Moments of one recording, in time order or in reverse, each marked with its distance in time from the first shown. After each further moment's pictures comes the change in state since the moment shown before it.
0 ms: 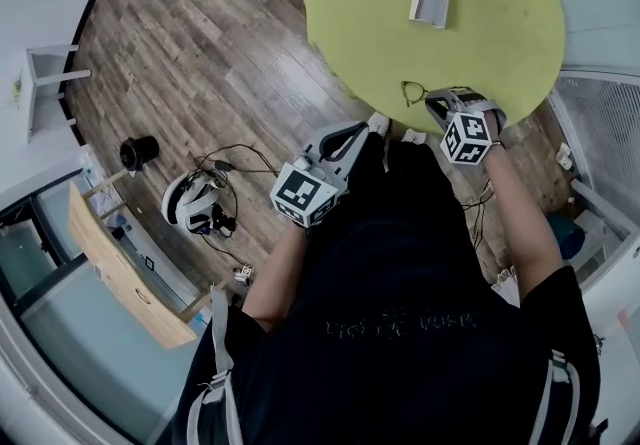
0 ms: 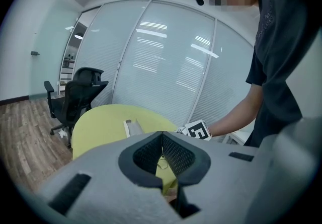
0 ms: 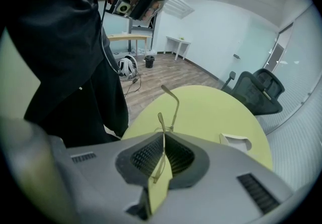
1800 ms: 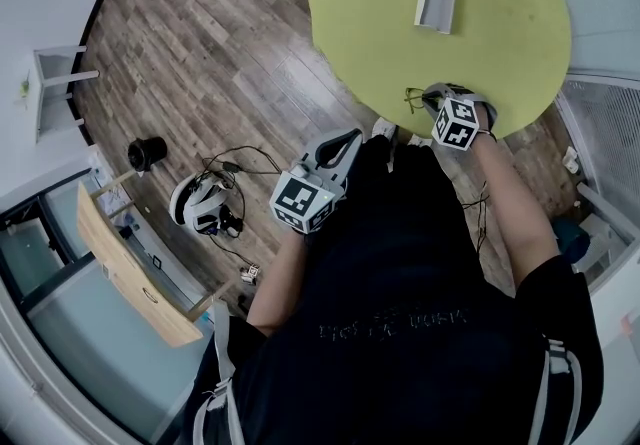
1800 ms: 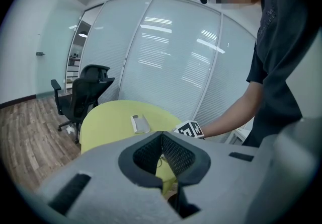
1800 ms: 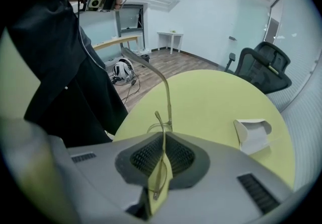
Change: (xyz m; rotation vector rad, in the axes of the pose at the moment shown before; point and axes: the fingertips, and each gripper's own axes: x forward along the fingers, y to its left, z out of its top) left arm -0.012 0.016 -0.011 -0.016 0.056 0.062; right arm 0.052 -0.008 -0.012 0.158 0.032 0.095
